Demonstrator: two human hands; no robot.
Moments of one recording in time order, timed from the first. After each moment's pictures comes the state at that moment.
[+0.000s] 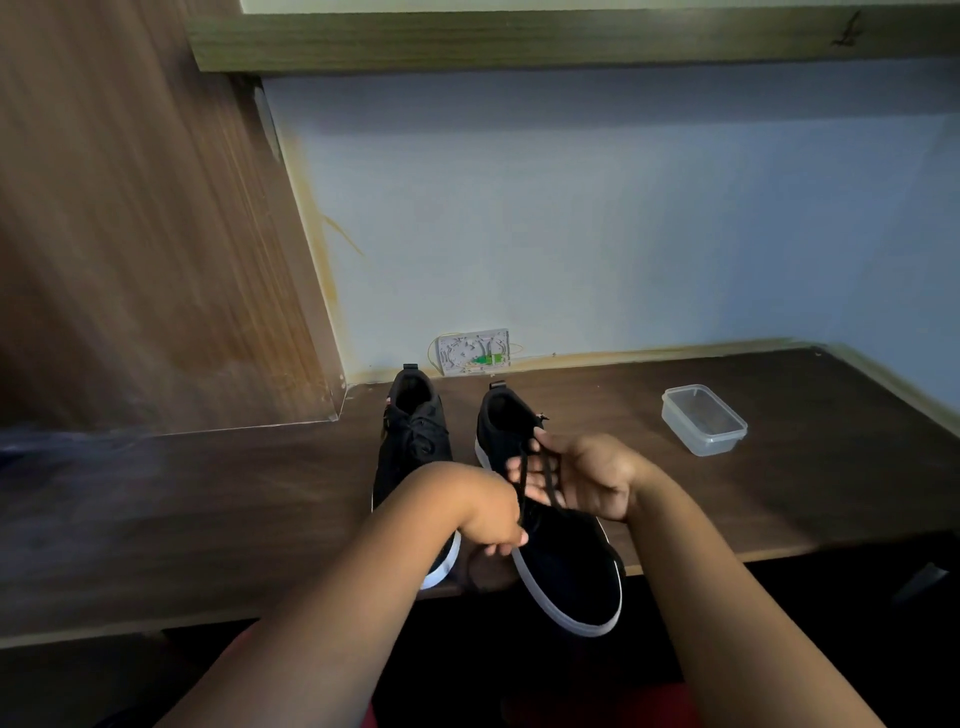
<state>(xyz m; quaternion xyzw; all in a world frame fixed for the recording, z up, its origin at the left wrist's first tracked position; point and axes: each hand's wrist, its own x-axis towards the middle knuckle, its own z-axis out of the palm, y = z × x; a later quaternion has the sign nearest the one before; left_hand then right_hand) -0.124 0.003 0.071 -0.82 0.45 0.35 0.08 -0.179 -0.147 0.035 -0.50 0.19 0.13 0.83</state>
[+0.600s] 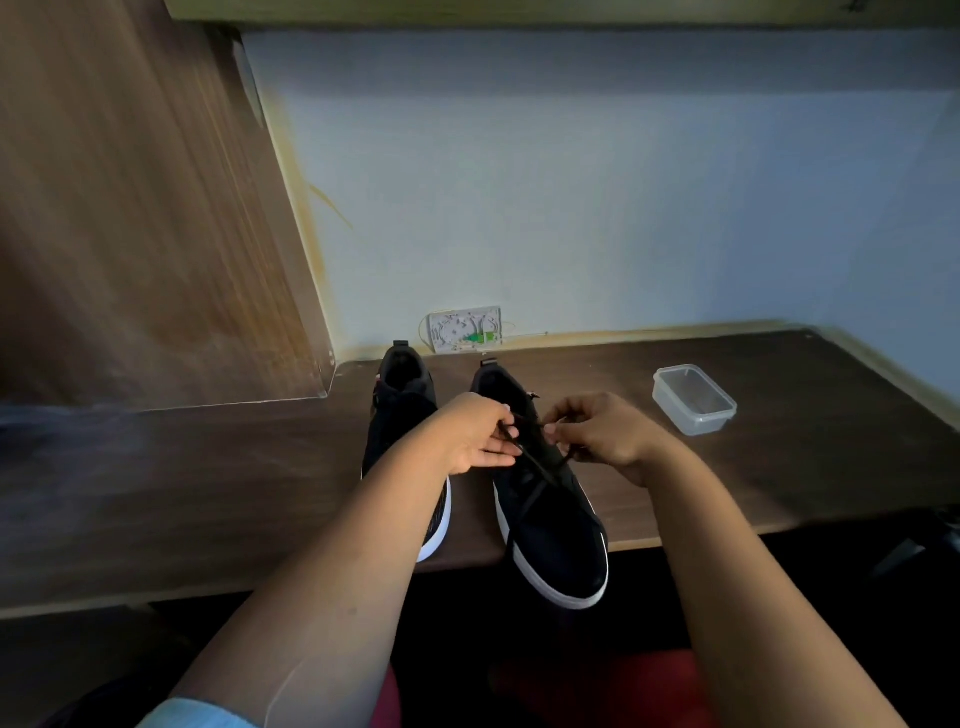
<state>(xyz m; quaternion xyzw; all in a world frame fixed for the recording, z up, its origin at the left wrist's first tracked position) -0.097 -0.023 0.048 -0.70 0.06 0.41 -0.58 -0.192 -0.166 0.047 -0.78 0.17 0.01 0.60</state>
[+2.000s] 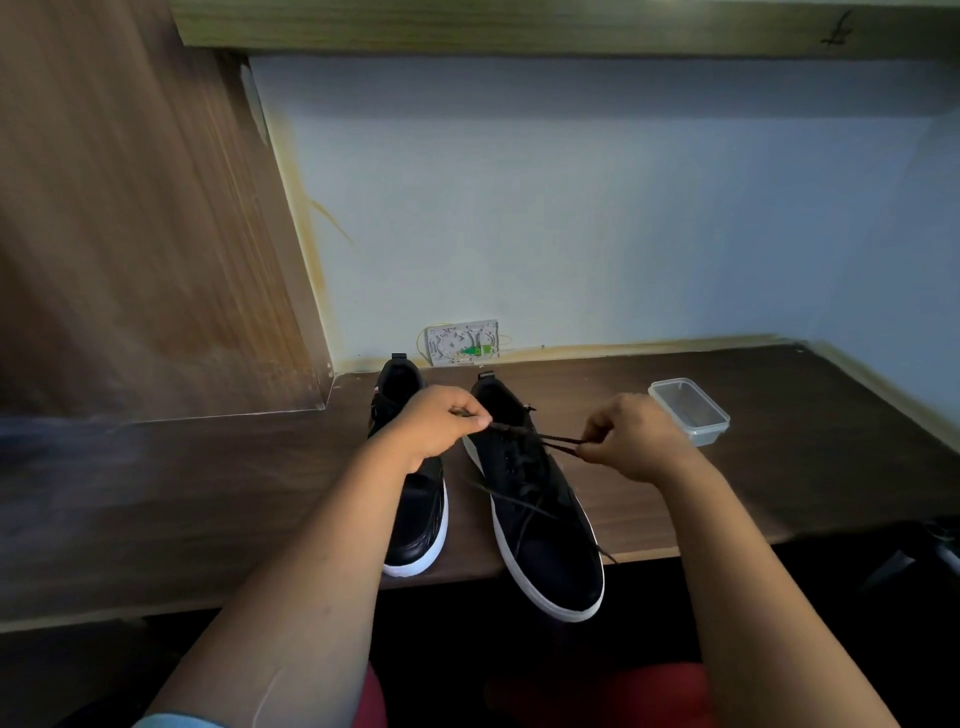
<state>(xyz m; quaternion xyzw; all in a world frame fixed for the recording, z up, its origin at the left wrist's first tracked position) -0.071 0.011 0.051 -0.83 0.26 0.19 -0.46 -0.202 -0.199 0.051 -0.97 0.17 -0.06 0.18</state>
